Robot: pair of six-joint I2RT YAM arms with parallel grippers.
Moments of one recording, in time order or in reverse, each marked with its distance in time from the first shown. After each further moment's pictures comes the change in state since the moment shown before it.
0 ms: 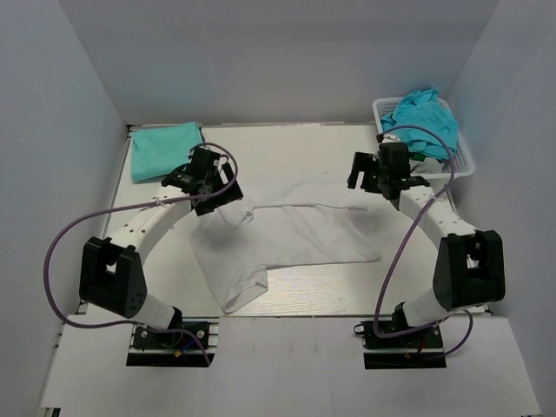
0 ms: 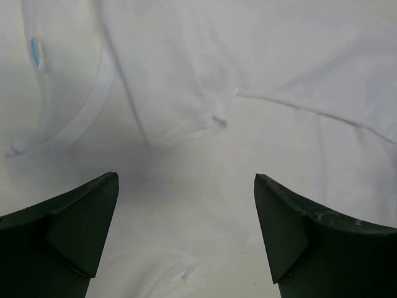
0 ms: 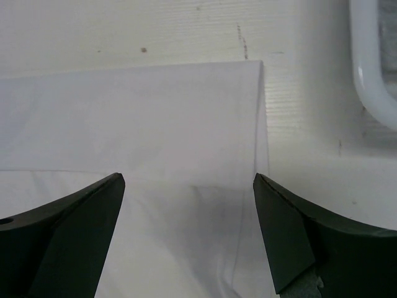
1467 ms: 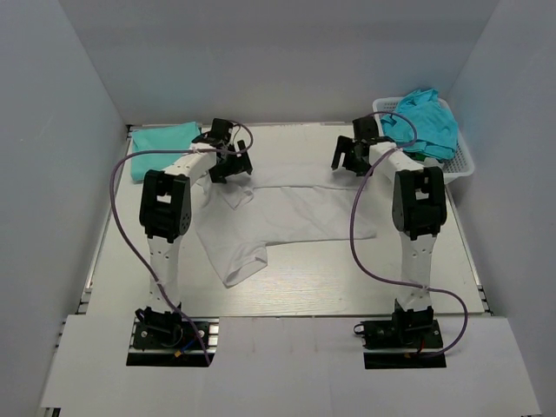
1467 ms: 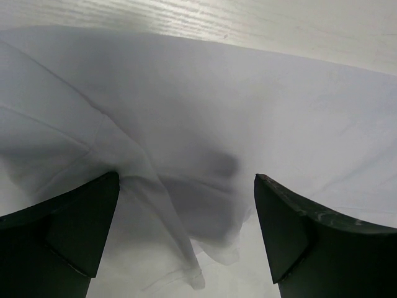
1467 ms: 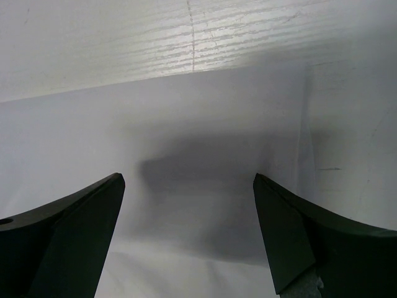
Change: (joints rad) left arm 0.116 0.794 0.695 0.051 0.116 0.184; right arm 0.003 0.750 0.727 -0.246 -0.020 0.109
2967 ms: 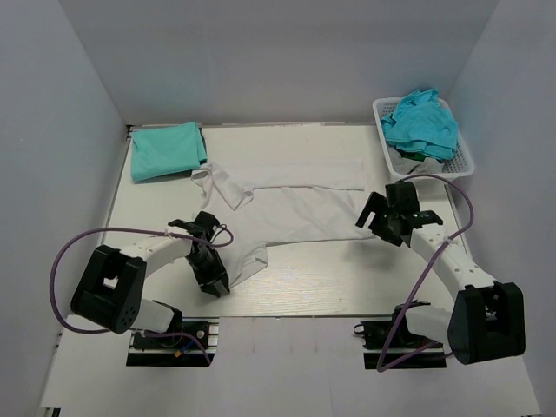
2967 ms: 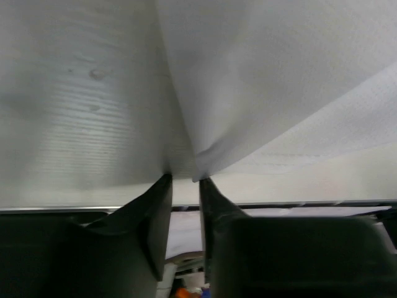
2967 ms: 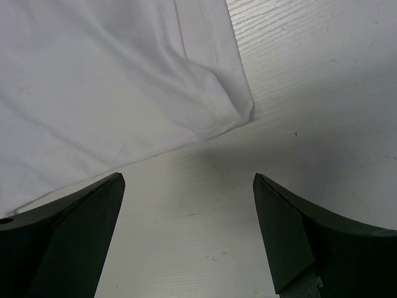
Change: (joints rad) left arm -0.148 -0.866 -1.186 -0.241 0.213 -0.323; right arm 0.000 -1.048 -1.003 -0.047 0.034 0.224
